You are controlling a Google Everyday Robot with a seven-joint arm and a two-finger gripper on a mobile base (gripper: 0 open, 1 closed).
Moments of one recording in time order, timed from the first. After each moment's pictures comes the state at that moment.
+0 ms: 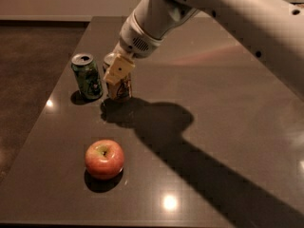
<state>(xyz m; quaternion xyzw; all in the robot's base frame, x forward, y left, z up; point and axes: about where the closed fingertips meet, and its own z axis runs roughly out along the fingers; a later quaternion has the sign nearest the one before) 0.565 0.091 0.929 -0.65 0.68 0.19 0.28</state>
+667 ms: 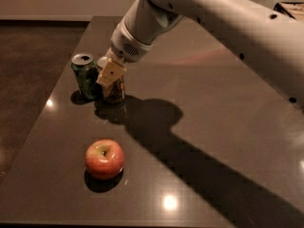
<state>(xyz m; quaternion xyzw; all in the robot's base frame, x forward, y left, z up) 0.571 0.112 0.914 -0.66 0.68 0.19 0.28</state>
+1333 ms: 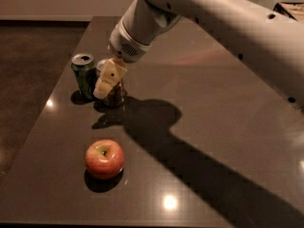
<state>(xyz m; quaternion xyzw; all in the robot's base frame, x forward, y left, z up) 0.569 0.114 0.914 -0.66 0.68 0.19 0.27</state>
